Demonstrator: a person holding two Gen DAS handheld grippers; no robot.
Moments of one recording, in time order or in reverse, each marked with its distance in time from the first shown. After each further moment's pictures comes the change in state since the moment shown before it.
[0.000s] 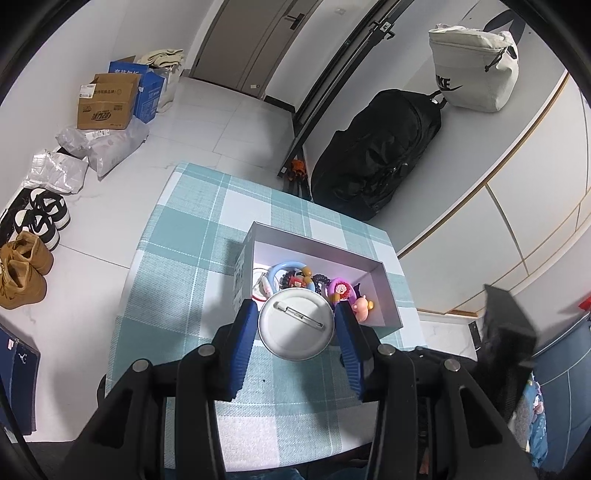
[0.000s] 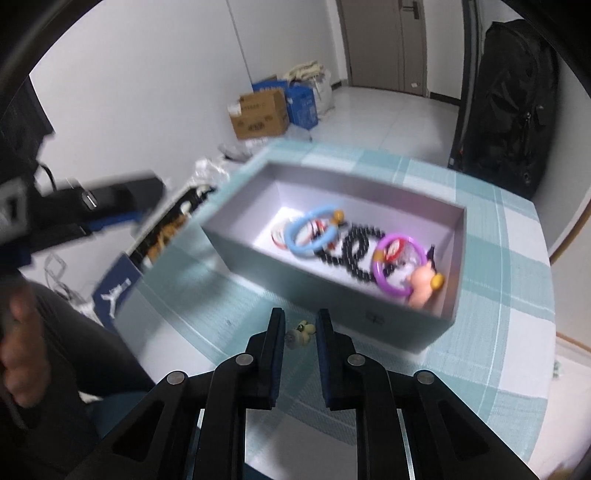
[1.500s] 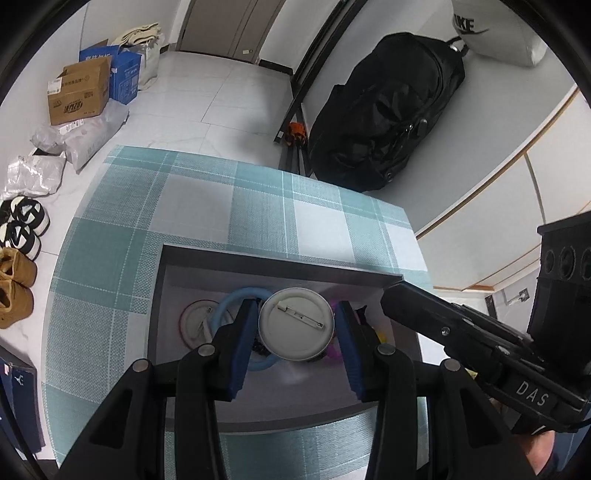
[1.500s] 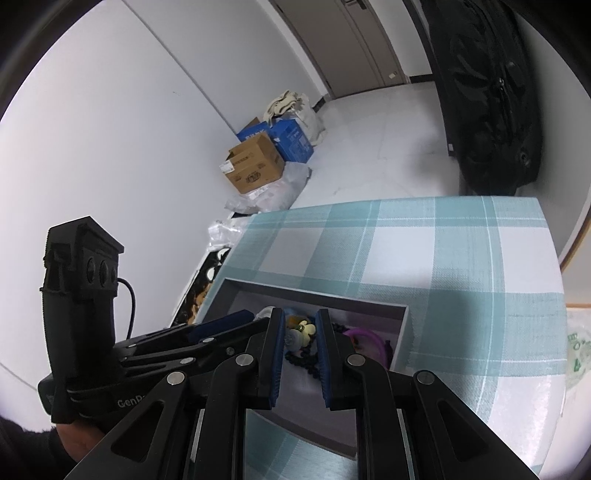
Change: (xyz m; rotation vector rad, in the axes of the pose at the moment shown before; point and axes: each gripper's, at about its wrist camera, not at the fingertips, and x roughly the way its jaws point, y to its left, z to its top) left arm 0.094 -0.034 0.029 0.045 0.157 0.066; right arm -0.001 -0.085 0.063 0.263 -0.079 0.171
